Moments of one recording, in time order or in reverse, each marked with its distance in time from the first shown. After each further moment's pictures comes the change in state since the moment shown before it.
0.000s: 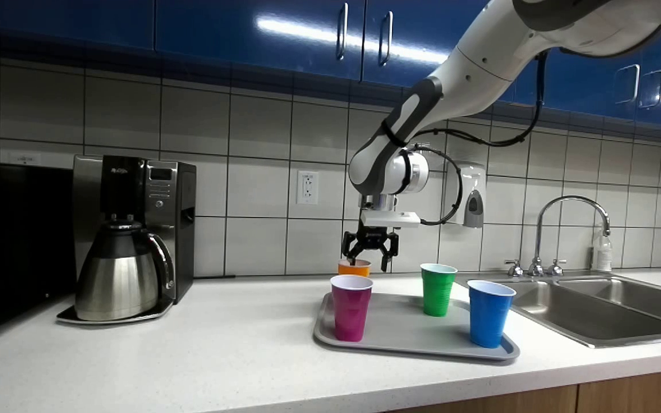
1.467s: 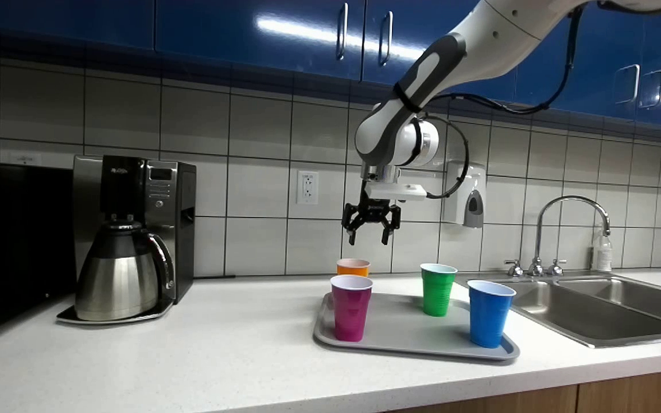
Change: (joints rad) arm 0.004 -0.187 0.020 -0.115 -0.040 0.018 -0.009
